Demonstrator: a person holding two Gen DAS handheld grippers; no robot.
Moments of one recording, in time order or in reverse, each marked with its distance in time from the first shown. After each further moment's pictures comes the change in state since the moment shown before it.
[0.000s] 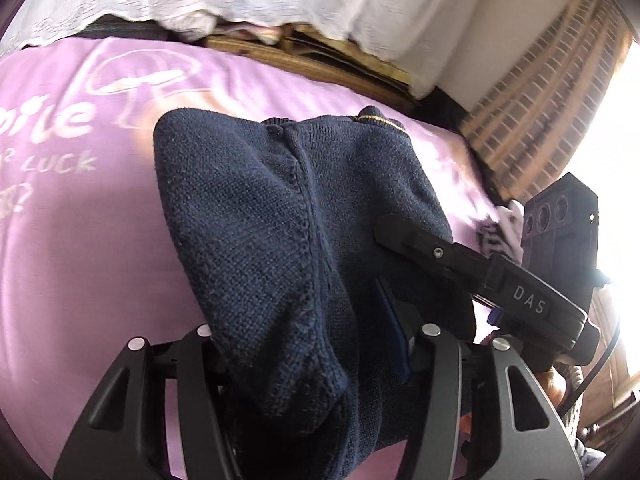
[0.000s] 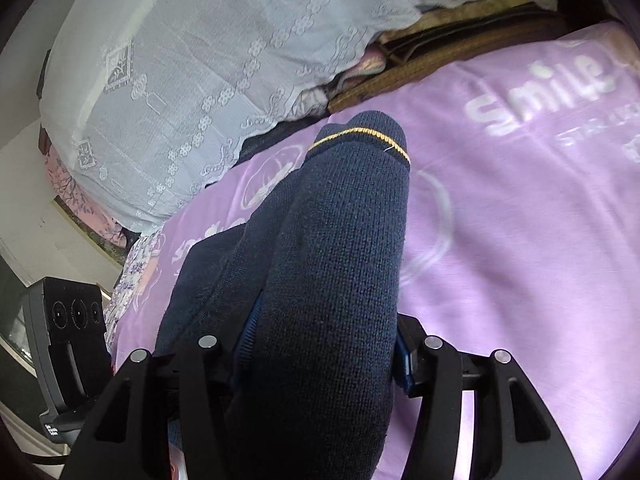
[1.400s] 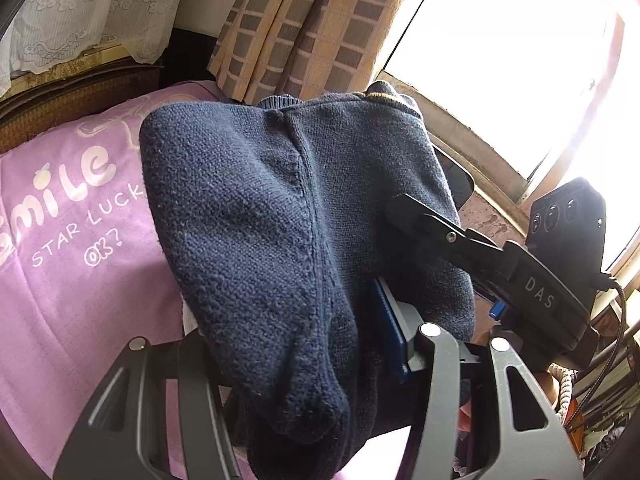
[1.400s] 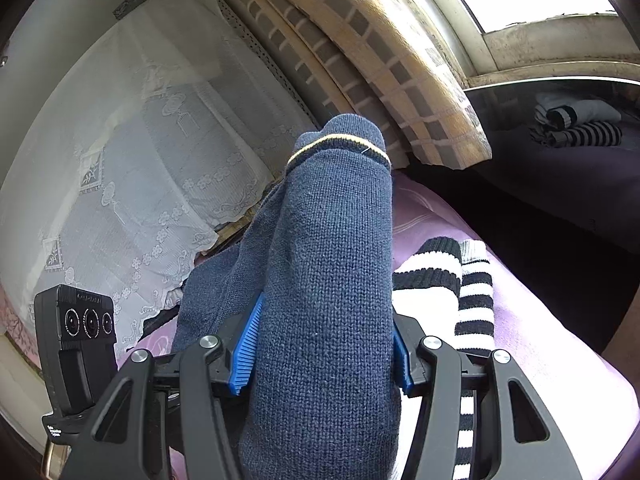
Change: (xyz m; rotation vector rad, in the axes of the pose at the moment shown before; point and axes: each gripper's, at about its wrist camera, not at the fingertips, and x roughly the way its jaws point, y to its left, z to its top) left arm 0.155 -0.394 0.032 0.418 0.193 -0.345; right arm -0.348 -0.241 0.050 0.232 -0.472 -0.327
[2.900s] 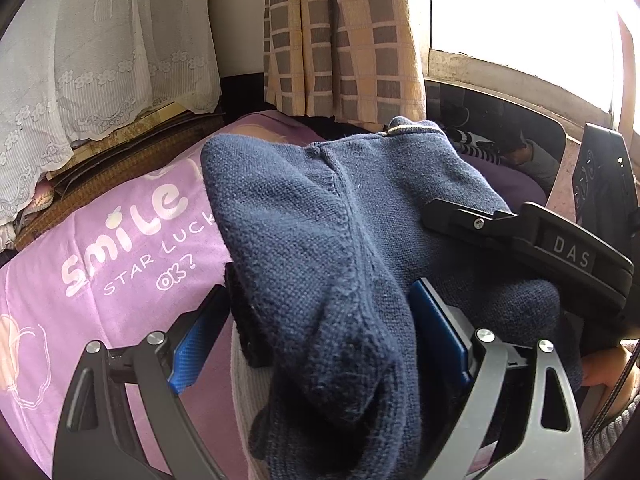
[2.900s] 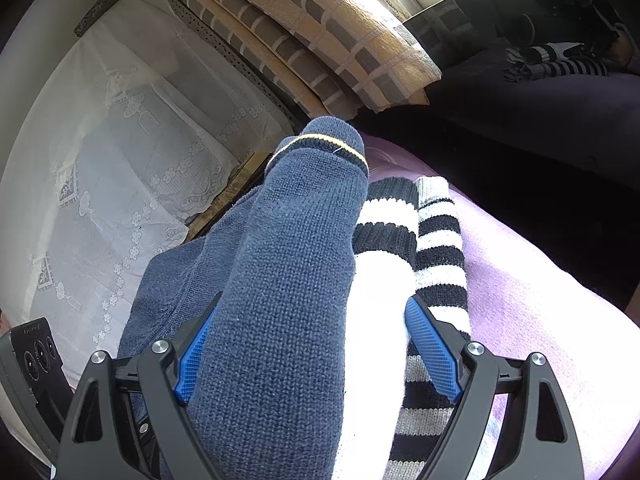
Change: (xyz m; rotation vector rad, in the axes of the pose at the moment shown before) left arm 0.050 -0.011 -0.038 0.203 -0.128 0.452; right arm 0.052 -0.074 -0.038 0.116 0.035 -0.001
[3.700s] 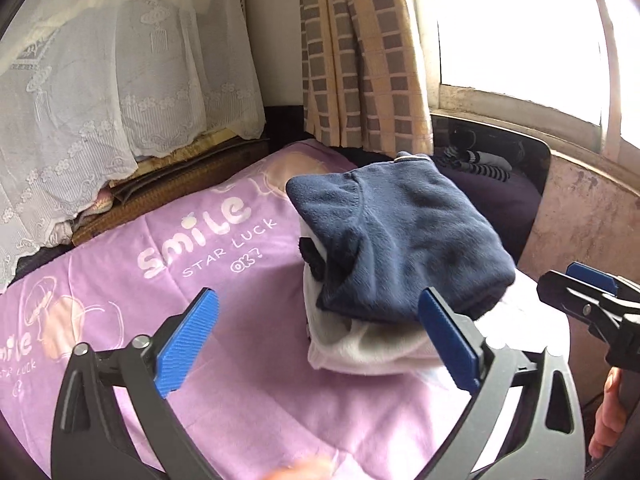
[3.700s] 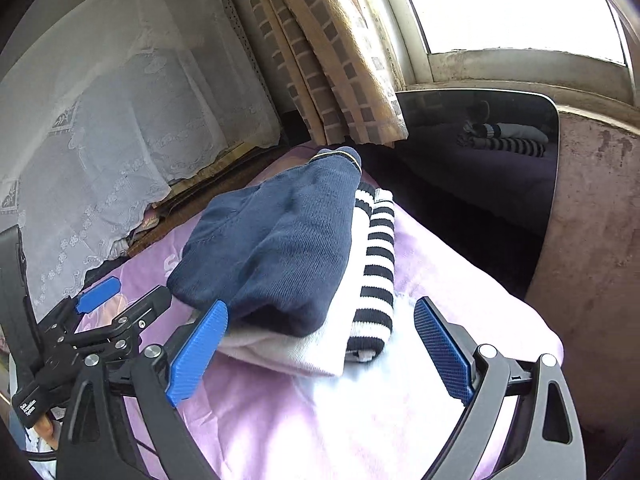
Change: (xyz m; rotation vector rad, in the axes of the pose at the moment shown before) left arm -0.120 0.004 -0.022 -0.004 -0.071 0.123; right arm -0.158 0.089 -0.071 -0.241 -0.041 -0.276
